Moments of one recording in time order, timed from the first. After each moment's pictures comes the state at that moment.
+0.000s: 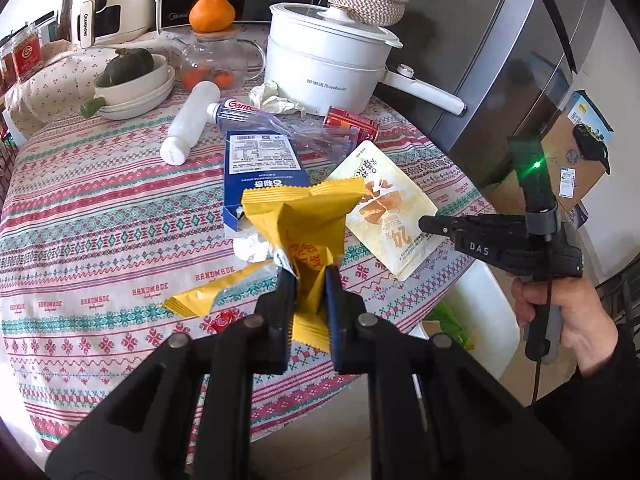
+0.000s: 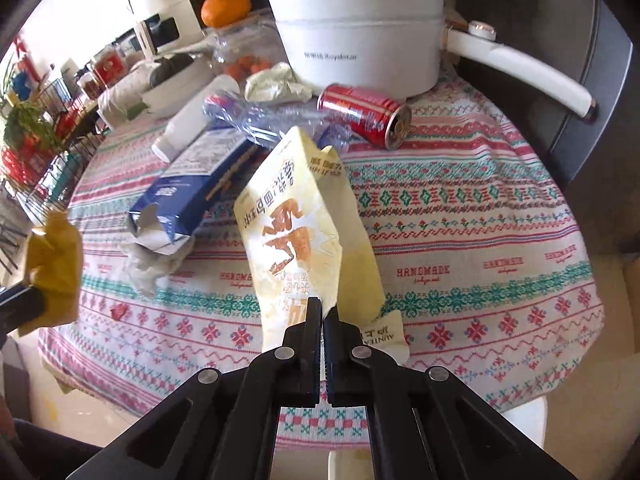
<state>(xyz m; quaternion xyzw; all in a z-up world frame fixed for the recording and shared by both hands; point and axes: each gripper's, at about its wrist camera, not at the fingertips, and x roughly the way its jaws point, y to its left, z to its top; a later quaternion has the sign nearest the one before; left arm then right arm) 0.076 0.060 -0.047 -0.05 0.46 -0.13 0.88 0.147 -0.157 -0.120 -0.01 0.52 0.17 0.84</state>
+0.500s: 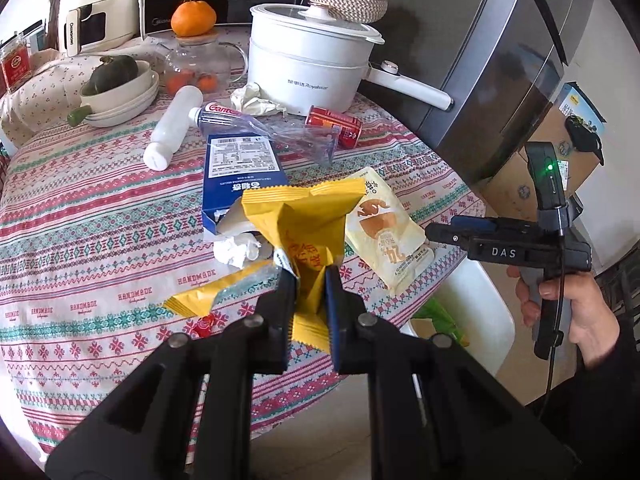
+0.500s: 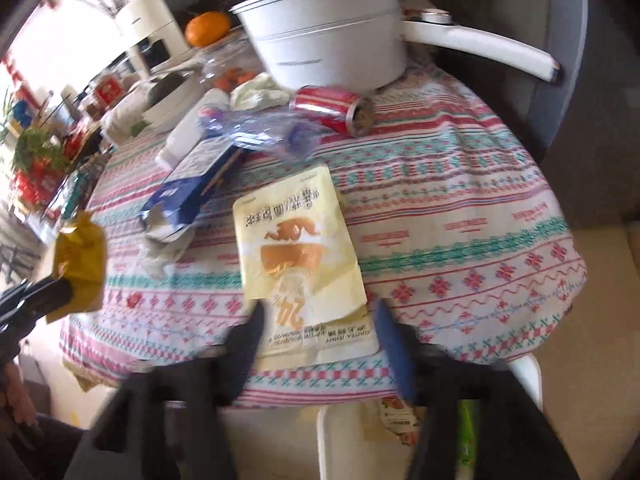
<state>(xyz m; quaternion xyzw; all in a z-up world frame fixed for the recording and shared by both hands) 0.076 0.048 -0.046 -0.05 0.46 -0.15 0.88 0.141 -0.208 -0.113 0.04 0.53 0.16 0.84</state>
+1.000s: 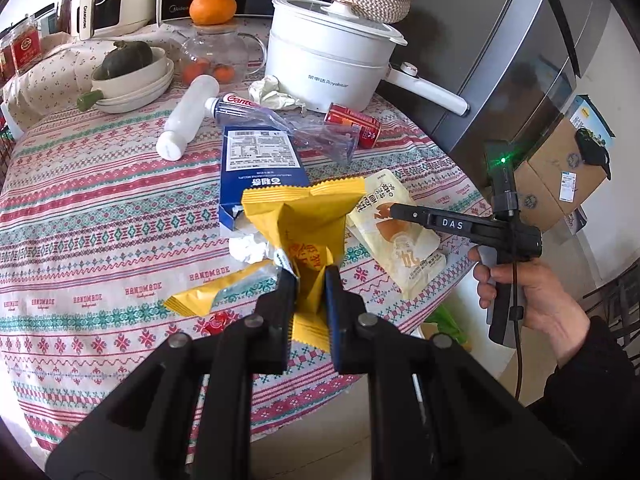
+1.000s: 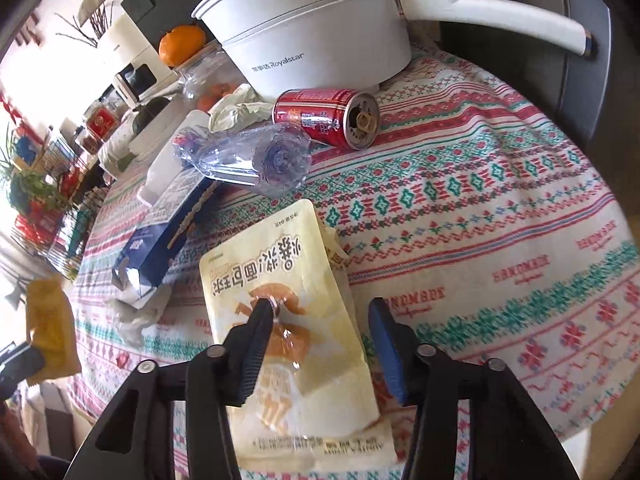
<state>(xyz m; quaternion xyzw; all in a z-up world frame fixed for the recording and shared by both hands) 0.084 0.059 -0.053 -0.06 0.47 -0.13 0.87 0.199 -0.195 -0.160 0.11 0.51 0.19 0.83</state>
